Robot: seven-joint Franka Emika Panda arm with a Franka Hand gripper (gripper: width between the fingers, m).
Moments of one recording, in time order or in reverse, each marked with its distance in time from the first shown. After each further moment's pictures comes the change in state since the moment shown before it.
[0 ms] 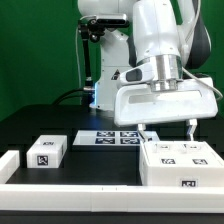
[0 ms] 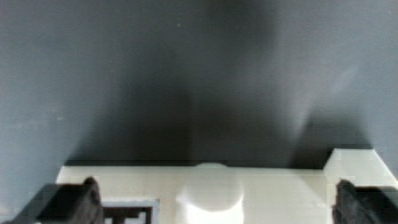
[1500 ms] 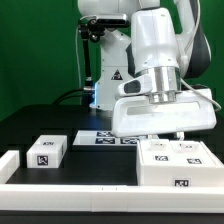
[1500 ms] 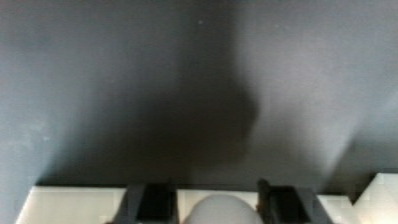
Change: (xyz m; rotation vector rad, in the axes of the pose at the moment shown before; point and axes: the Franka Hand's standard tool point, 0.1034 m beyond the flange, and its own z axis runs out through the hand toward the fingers) arm 0.000 0.009 0.017 -0.004 -0.003 -0.008
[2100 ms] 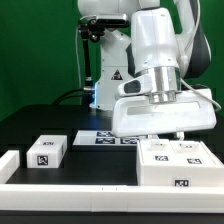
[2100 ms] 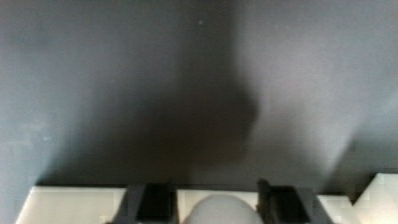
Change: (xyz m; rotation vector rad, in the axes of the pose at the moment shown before) arm 0.000 0.000 0.000 0.000 0.000 -0.001
